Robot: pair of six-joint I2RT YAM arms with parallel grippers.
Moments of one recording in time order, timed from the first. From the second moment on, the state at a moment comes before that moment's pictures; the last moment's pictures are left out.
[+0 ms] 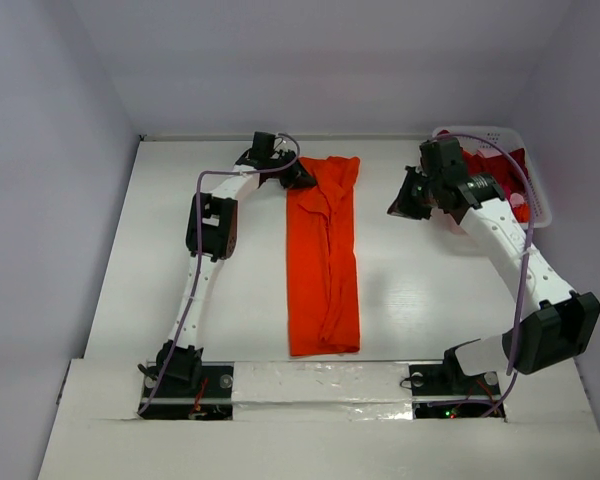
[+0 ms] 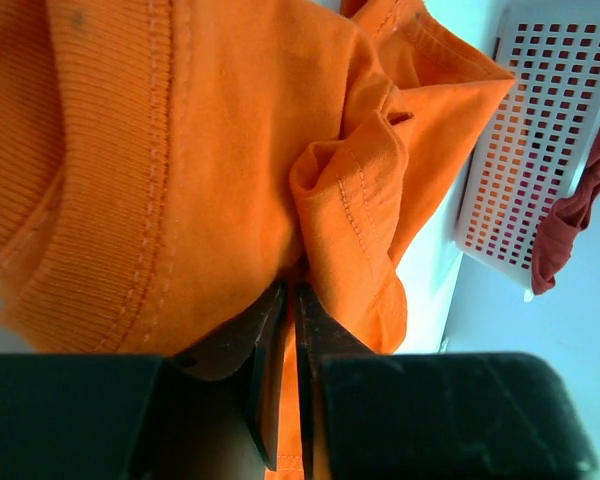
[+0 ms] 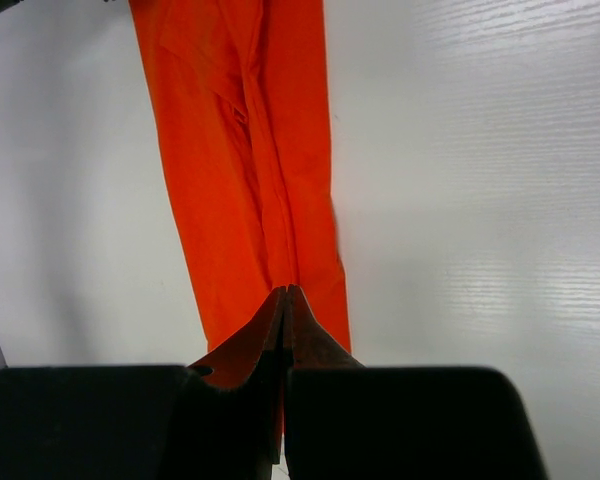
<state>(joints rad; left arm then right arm) -0.29 2.70 2.25 -0.27 0.74 -0.82 0.31 1.40 1.41 -0.86 -0.09 0.60</state>
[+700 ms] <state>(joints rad) -0.27 2.53 2.05 -0.10 0.66 -0.83 0.34 1.38 1.36 -0.84 -0.10 0.62</state>
